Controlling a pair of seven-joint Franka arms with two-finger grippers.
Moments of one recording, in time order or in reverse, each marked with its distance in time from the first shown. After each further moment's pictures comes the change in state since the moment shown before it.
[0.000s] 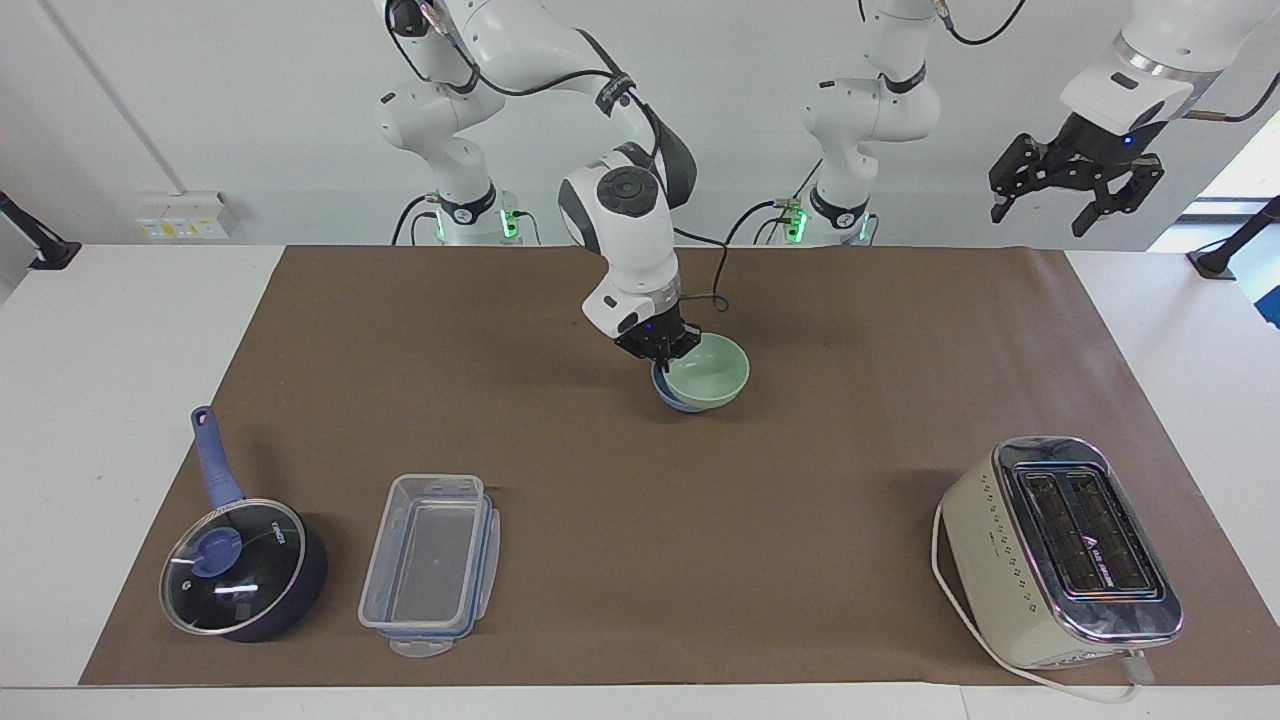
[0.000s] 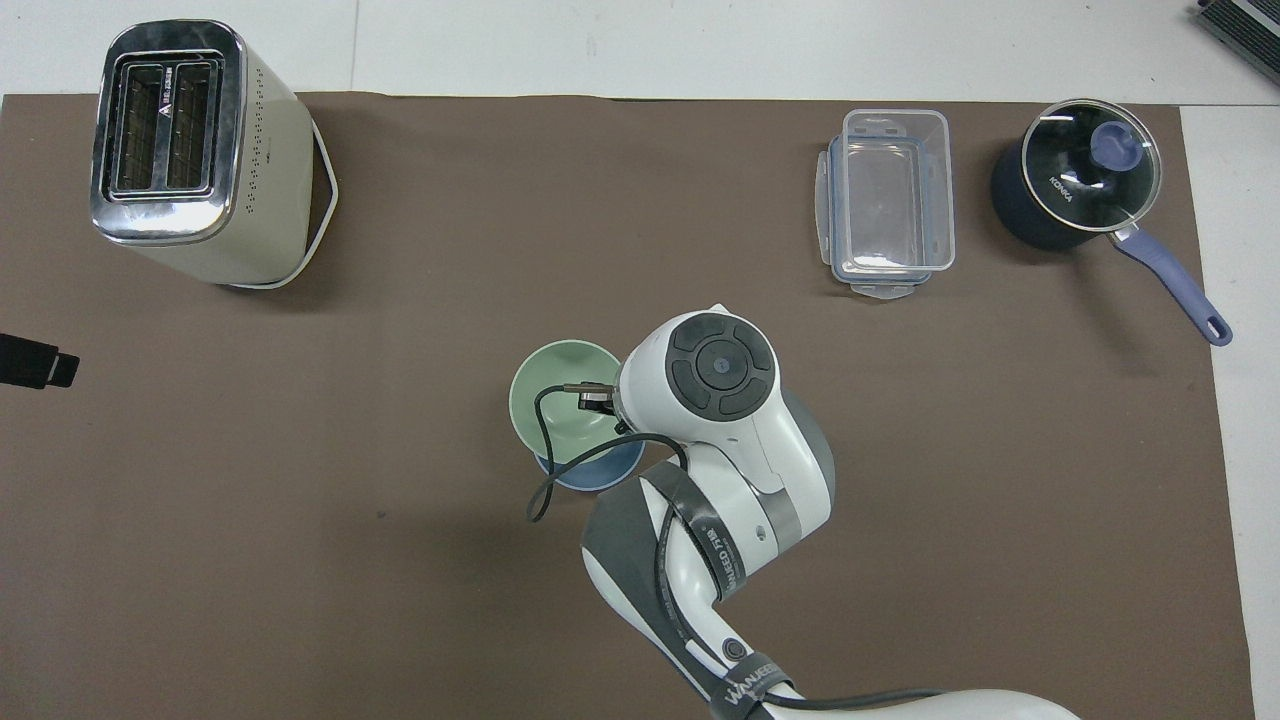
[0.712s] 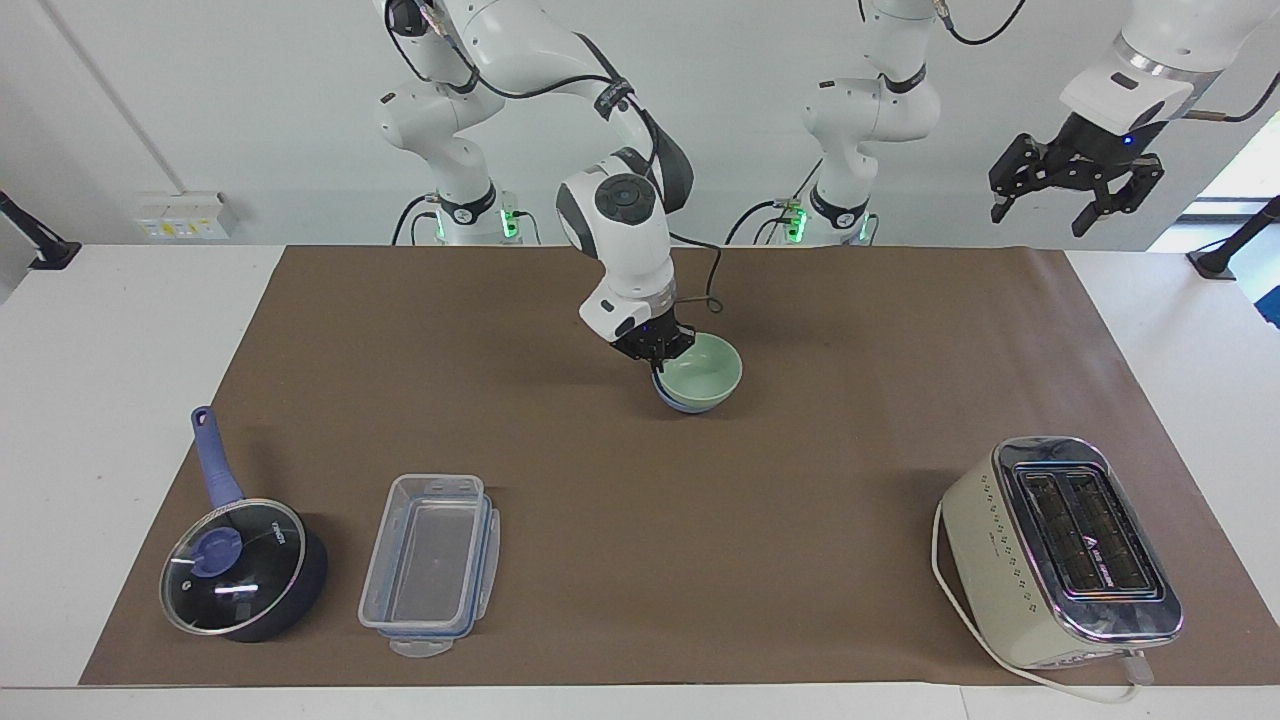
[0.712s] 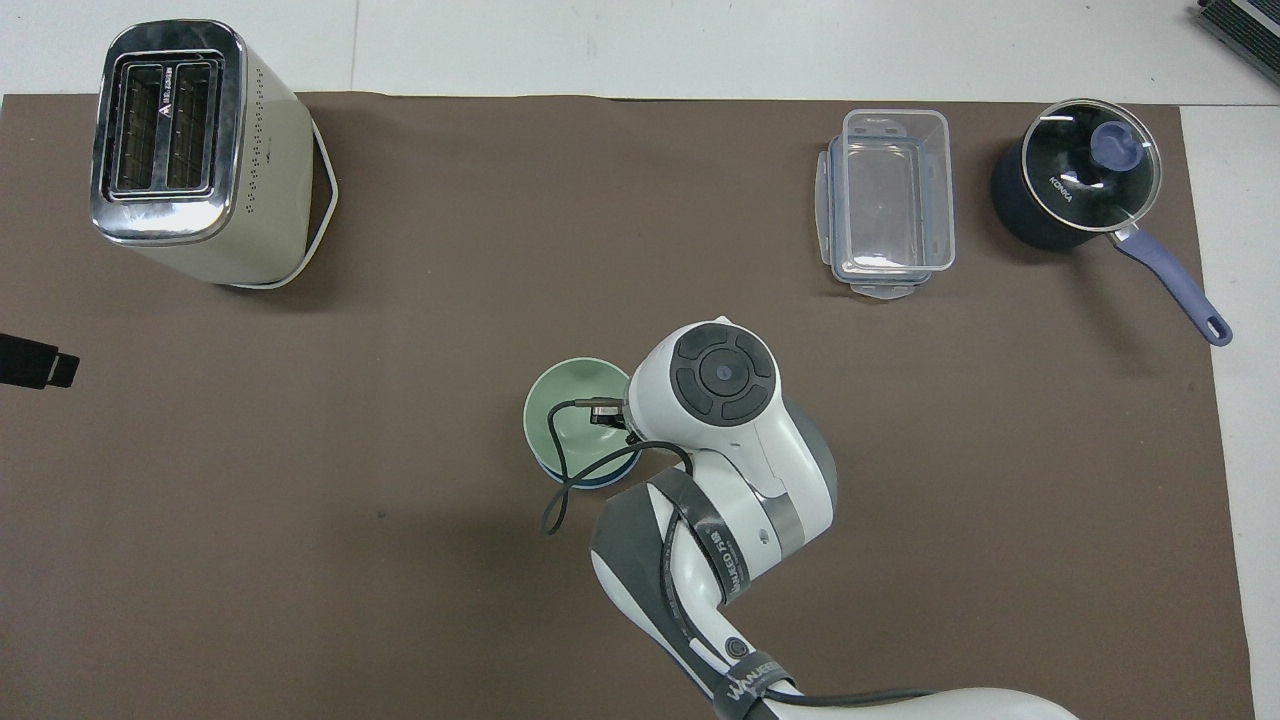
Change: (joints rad) left arm 0.000 0.000 0.000 0.000 0.000 0.000 0.000; right arm -0.001 -0.004 -0.001 -0.017 0.000 0.000 -0.001
